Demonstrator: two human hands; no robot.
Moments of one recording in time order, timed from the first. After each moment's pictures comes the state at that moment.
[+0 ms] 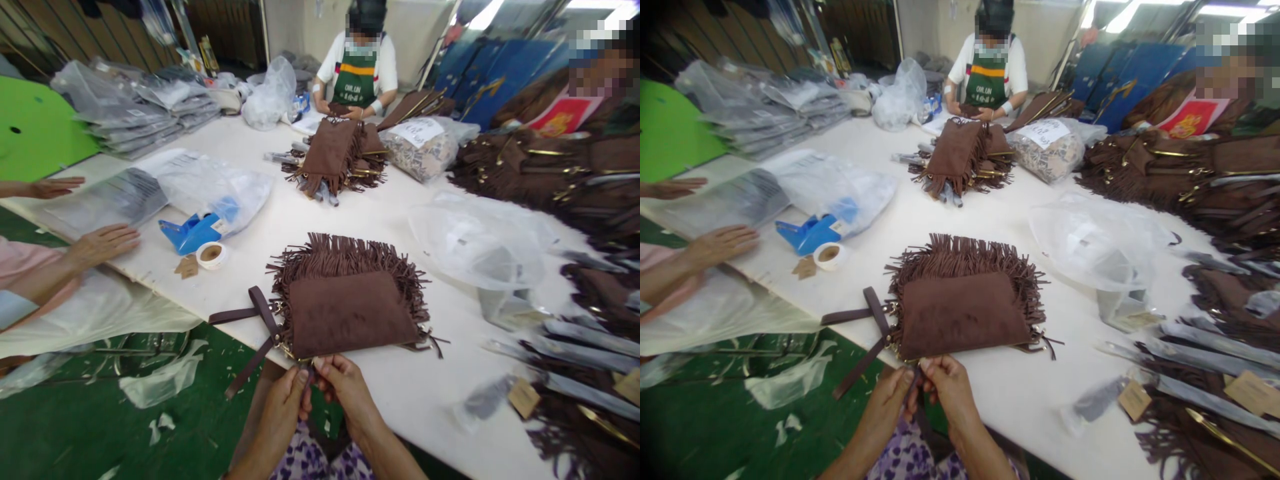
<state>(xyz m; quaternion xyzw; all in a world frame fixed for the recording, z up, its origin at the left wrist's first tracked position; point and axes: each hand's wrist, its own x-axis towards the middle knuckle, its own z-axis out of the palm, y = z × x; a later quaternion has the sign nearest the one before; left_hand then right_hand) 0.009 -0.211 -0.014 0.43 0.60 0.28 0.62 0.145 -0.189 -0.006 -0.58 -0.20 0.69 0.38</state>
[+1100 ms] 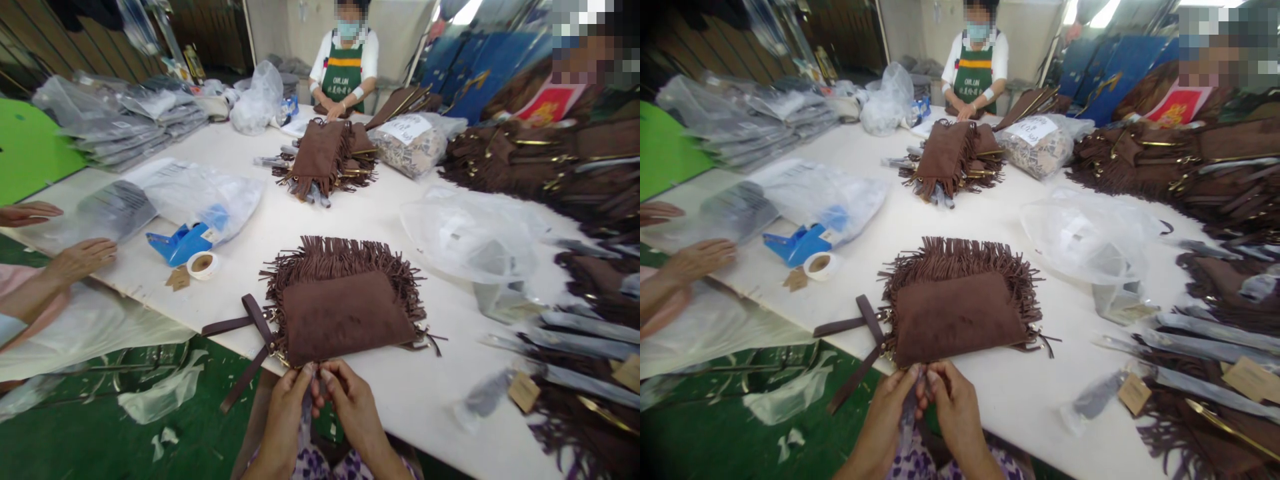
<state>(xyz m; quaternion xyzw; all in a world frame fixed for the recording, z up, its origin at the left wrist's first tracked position) 0.041 -0.196 0.009 0.25 0.59 0.37 0.68 0.159 -0.204 0.004 -0.56 -0.36 0.63 0.40</state>
